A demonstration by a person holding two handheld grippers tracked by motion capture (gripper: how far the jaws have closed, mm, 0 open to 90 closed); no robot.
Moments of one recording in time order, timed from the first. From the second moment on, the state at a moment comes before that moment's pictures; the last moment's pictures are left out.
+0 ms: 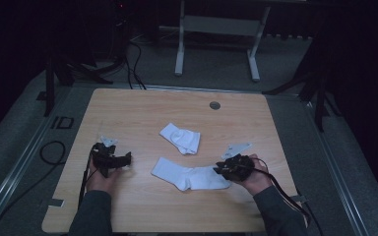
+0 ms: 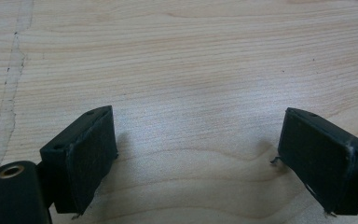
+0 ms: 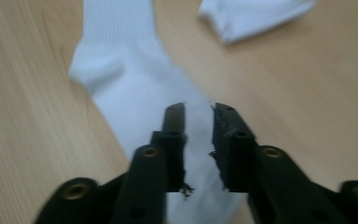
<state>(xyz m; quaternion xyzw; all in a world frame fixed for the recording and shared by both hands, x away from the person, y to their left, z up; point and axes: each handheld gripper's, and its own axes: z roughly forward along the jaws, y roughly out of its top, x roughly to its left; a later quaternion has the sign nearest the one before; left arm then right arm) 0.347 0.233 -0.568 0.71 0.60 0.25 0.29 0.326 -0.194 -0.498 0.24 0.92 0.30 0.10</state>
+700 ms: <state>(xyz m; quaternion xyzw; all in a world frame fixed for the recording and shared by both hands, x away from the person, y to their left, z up) 0.348 0.233 -0.568 0.71 0.60 0.25 0.29 0.349 -0.182 -0.511 0.25 0.92 0.29 0.12</state>
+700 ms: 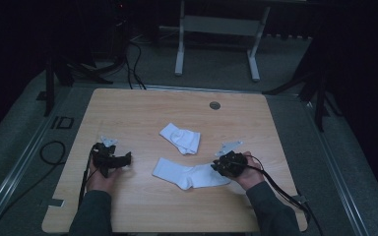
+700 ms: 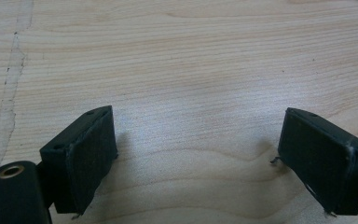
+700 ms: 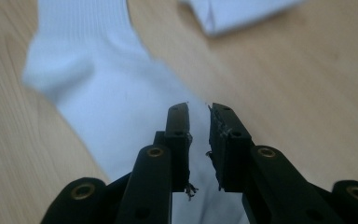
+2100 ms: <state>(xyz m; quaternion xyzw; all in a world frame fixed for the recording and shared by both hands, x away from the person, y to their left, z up) 0.348 0.233 -0.568 0.71 0.60 0.25 0.29 0.427 -0.073 -0.532 0.23 0.92 0.30 0.10</state>
